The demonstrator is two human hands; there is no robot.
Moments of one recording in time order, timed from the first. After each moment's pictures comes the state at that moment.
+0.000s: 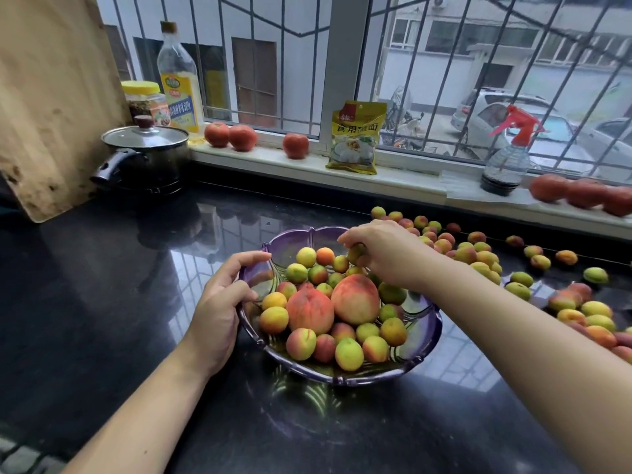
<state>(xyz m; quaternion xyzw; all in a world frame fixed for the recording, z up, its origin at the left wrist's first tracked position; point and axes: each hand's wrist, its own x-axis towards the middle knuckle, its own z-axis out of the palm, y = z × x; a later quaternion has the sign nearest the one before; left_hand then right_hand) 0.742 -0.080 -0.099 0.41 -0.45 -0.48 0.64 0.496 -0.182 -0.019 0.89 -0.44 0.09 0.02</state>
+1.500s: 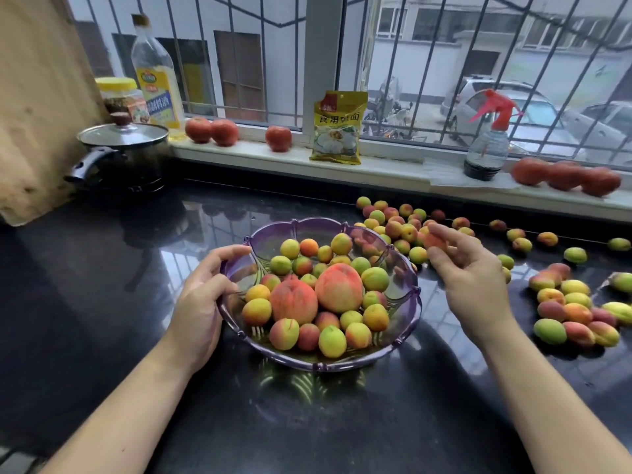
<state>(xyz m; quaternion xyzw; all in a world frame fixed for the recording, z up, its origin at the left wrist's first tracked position) 0.743 -0.081 -0.103 0.40 -0.43 -0.48 0.65 0.404 -0.119 -0.067 0.58 -0.52 0.57 -0.25</state>
